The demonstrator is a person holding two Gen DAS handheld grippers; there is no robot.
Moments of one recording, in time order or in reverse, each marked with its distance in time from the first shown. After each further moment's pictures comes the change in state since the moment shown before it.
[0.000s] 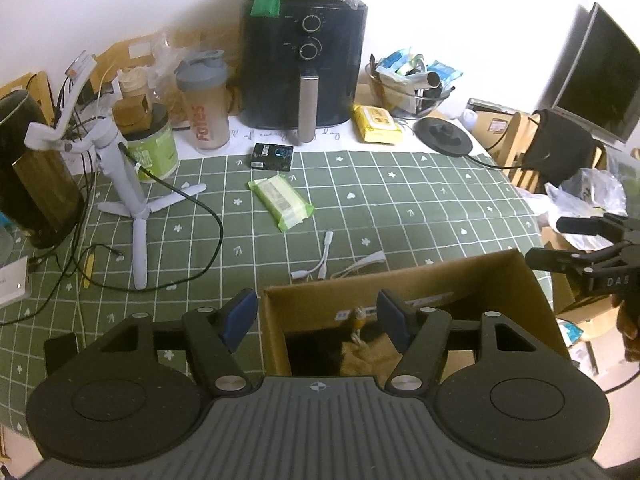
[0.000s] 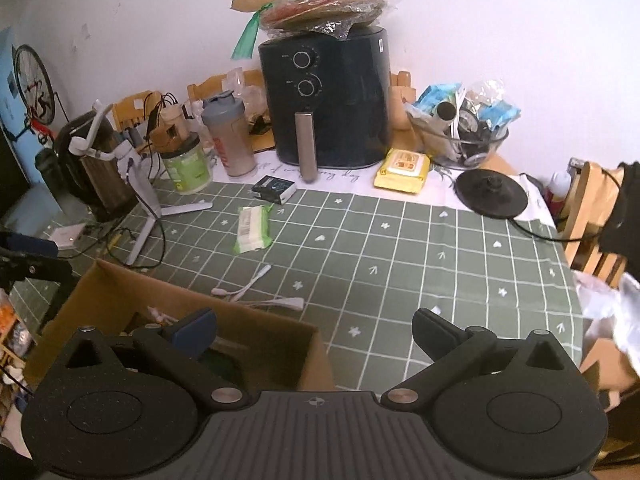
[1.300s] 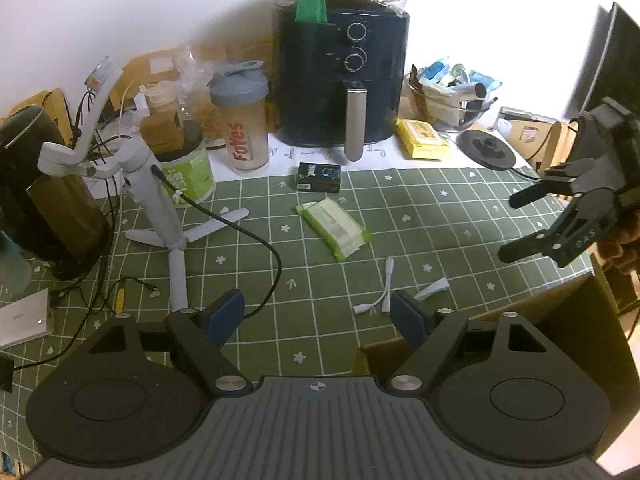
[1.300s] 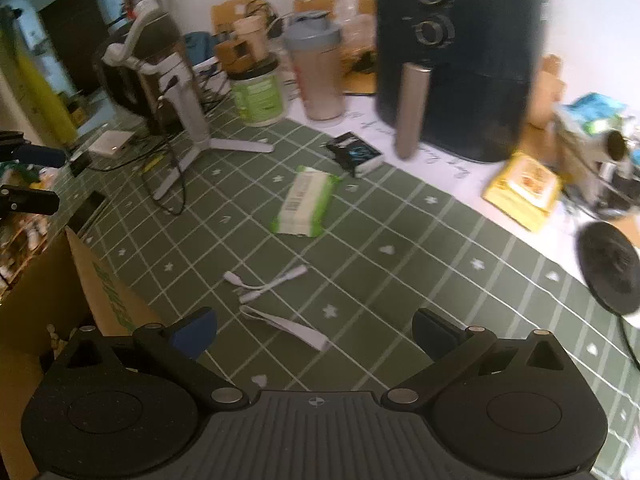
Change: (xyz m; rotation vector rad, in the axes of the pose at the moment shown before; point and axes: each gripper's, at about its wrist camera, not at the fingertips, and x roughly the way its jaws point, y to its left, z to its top) left arm 0.031 0.047 0.017 0.022 -0.047 0.077; right arm 0.154 0.004 0.075 -0.325 0.245 0.309
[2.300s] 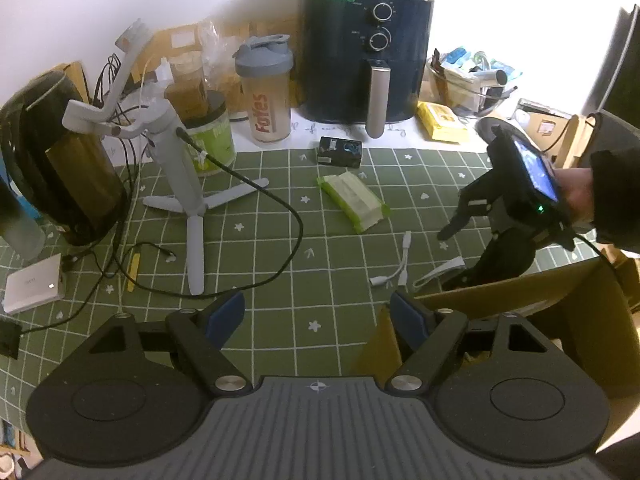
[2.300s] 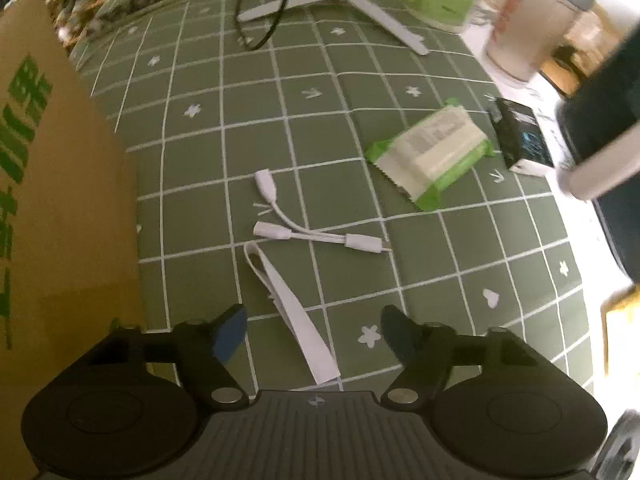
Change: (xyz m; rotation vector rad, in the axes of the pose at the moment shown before) left arm -0.003 0.011 -0.015 -0.053 0.056 0.027; right arm 0.137 0.045 0.007 -0.642 0.321 0.051
